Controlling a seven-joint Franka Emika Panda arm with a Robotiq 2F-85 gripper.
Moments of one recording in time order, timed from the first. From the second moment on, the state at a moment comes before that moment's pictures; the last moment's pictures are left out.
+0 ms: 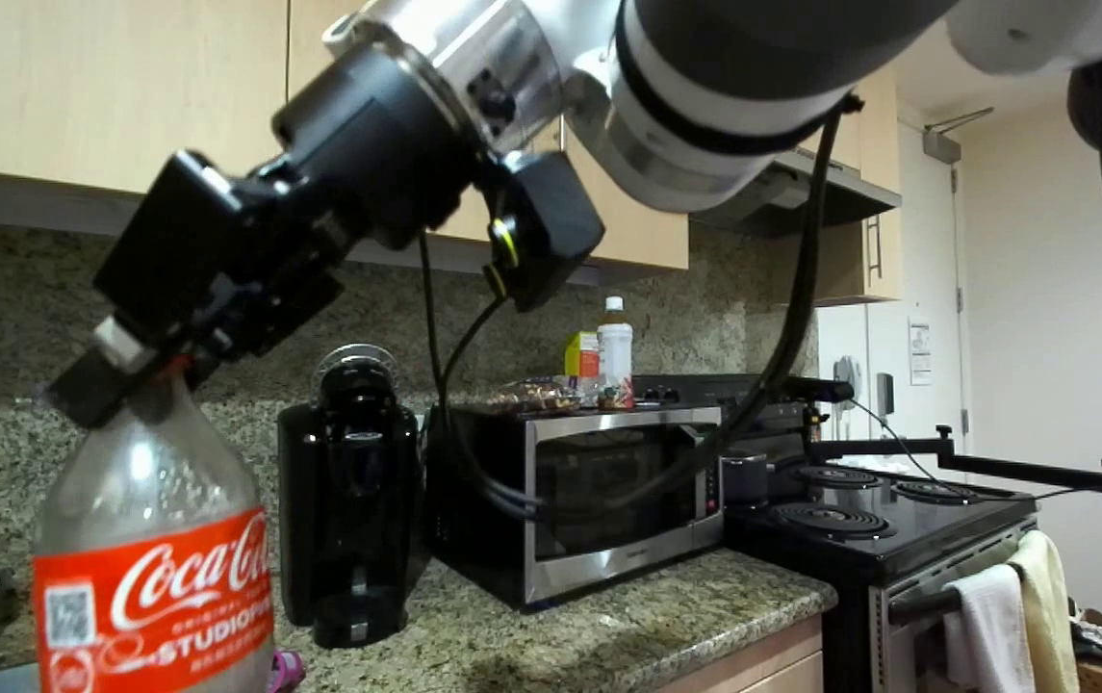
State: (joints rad) arm 0.32 -0.04 0.32 -1.99 0.11 2.70 -0.05
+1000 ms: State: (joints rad) arm 0.30 0.25 0.42 -2.05 0.69 3.04 -0.68
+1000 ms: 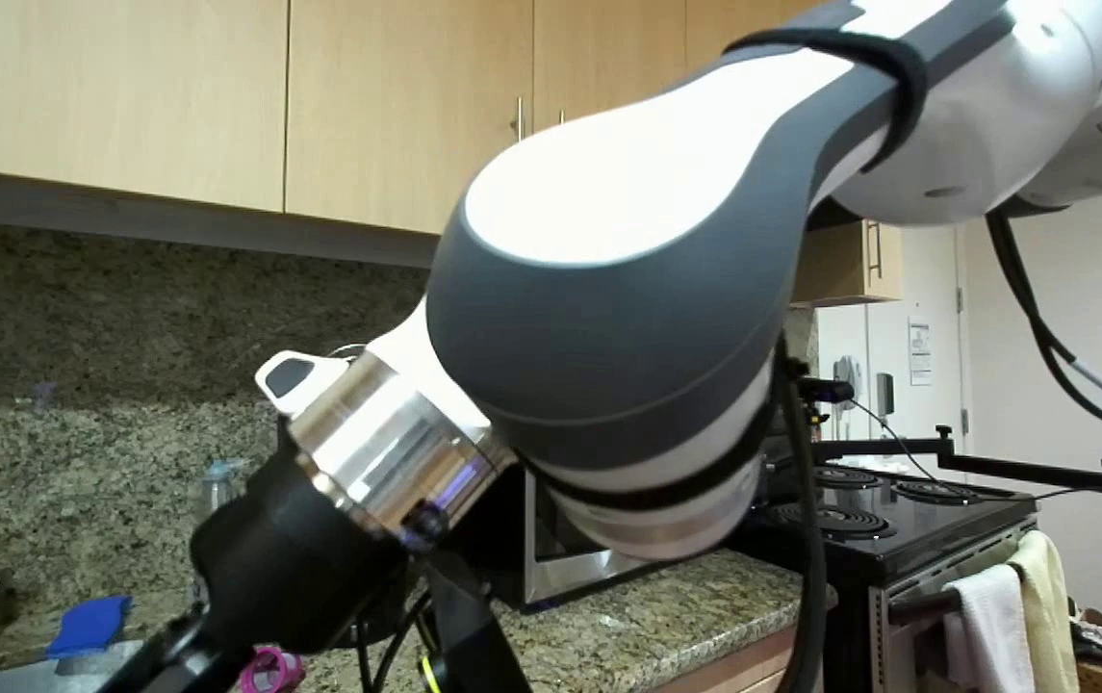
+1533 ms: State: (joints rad) arm 0.21 0.36 0.60 -2.10 0.74 3.29 -0.80
